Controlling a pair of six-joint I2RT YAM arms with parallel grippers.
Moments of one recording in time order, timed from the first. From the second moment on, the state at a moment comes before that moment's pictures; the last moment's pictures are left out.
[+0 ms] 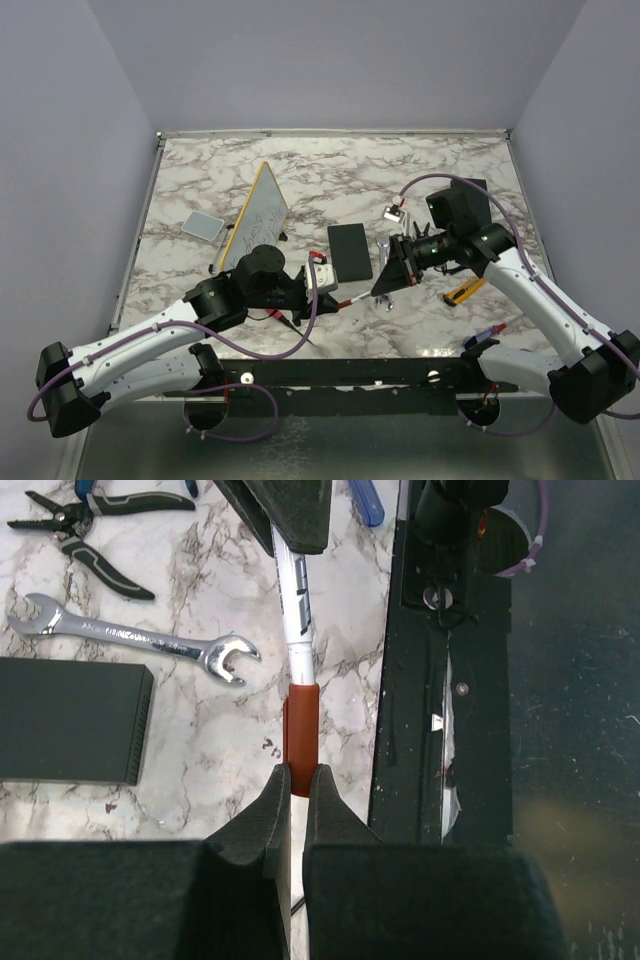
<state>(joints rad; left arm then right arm) -0.99 0.88 0.71 -0.23 0.47 0.12 0.47 1.13 1.00 -0.78 -1.02 0.27</state>
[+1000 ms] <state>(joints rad) -0.99 0.80 0.66 -0.35 0.37 0.06 0.65 1.23 0.92 -0.50 -0.96 0.39</state>
